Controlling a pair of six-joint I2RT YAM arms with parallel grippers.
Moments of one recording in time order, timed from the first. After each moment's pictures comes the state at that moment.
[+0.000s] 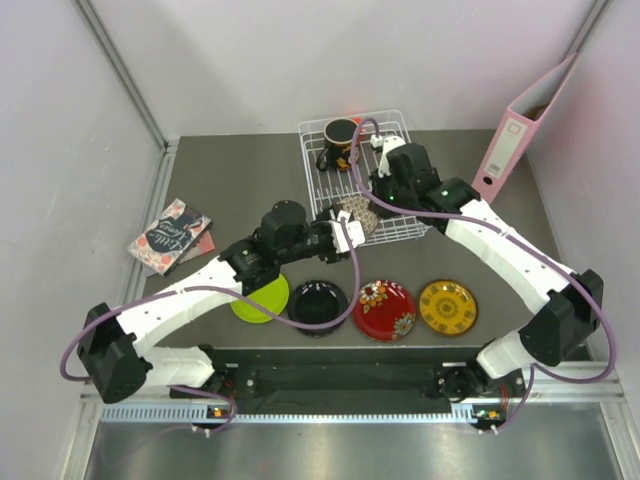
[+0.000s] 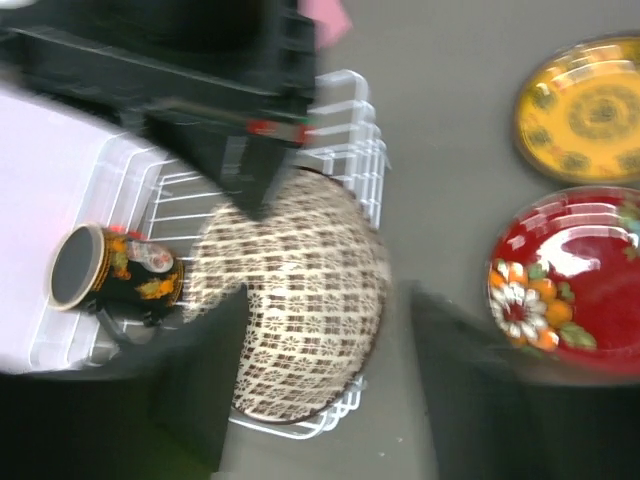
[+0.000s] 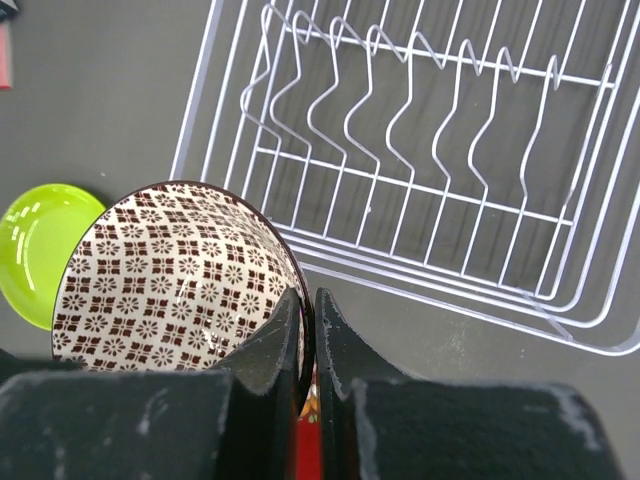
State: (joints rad) left arm -0.85 1.24 0.98 -0.01 0.27 0.58; right arm 0.63 1.48 1.43 -0.63 0.05 0.24
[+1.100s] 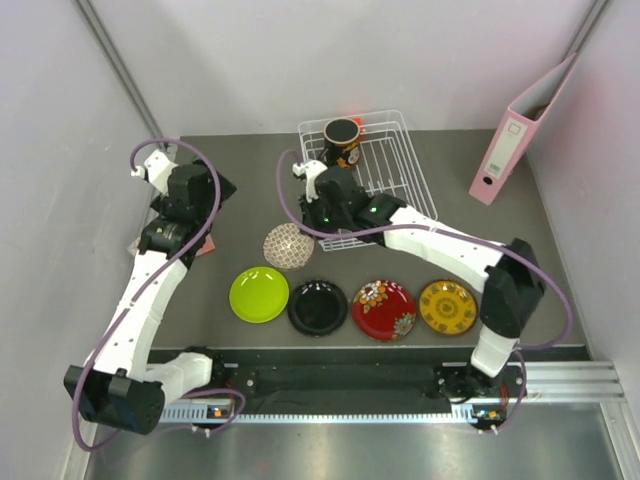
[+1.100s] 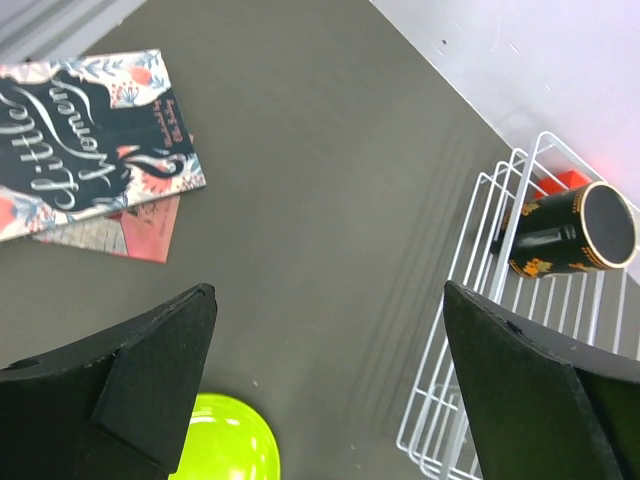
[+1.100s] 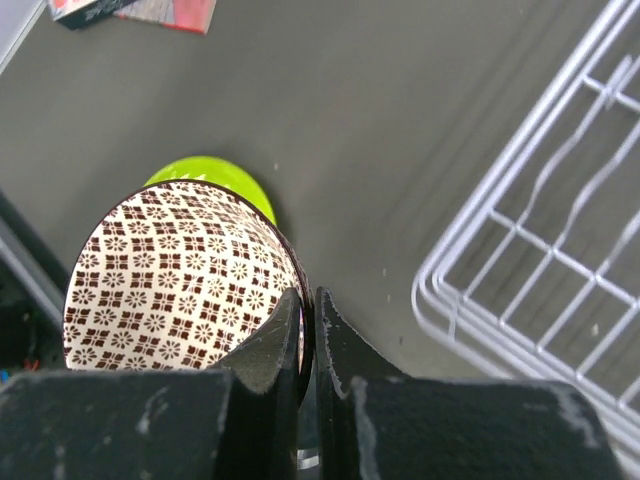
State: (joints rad) left arm -0.20 1.11 1.15 -0.53 -0.48 -0.78; right arm 0.89 1.70 1.50 -0.42 -0.05 0.25
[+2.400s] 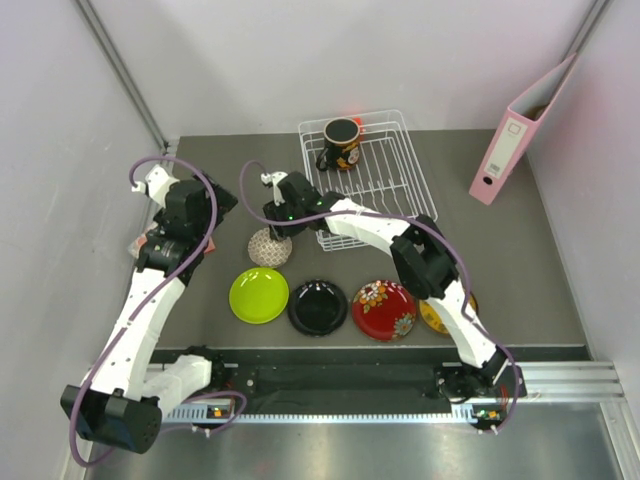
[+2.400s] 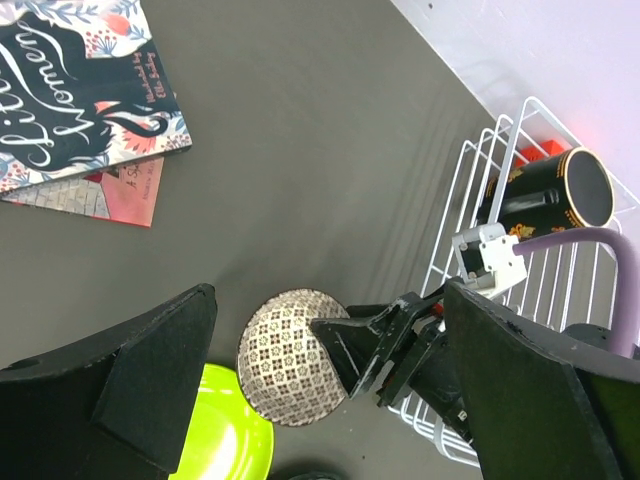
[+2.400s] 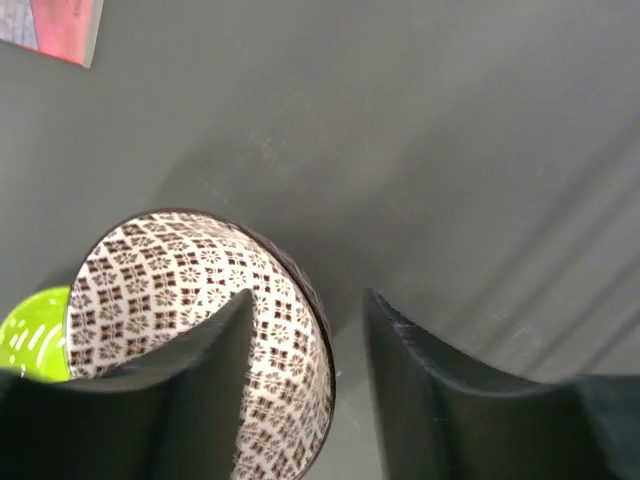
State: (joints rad) left arm -0.20 1.00 1.05 -0.53 -0.42 -0.84; right arm 0.85 2.34 1.97 -0.37 -0.14 0.23
